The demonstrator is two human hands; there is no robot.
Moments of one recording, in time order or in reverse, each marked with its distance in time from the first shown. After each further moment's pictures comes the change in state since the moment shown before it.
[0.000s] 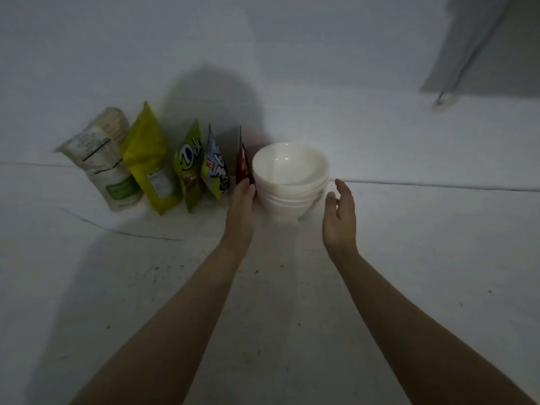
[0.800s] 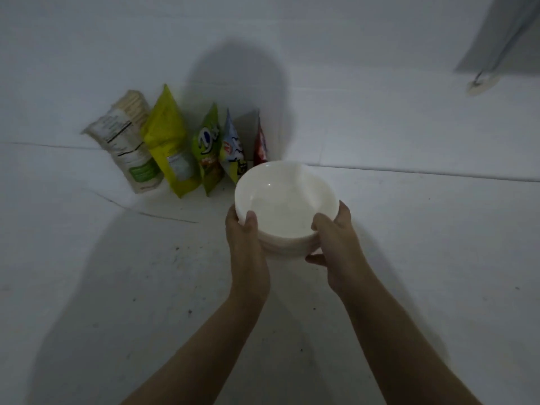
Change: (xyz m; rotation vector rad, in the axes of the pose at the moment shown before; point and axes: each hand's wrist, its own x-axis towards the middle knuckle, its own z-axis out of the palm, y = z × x) left_hand -0.109 0.013 -0.008 -0.095 0.252 -0.013; right_hand -0.081 -0.085 -0.008 0.198 -0.270 0.482
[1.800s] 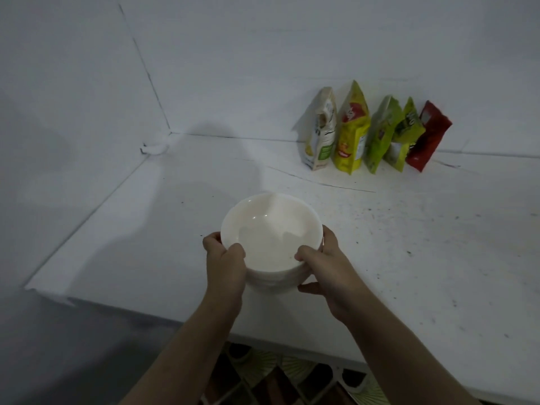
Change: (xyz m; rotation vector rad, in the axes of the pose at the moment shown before) left_hand 0.009 0.109 -0.459 0.279 0.167 -0.145; right_hand -0.237 0.081 0.357 -0.041 -0.310 0.072
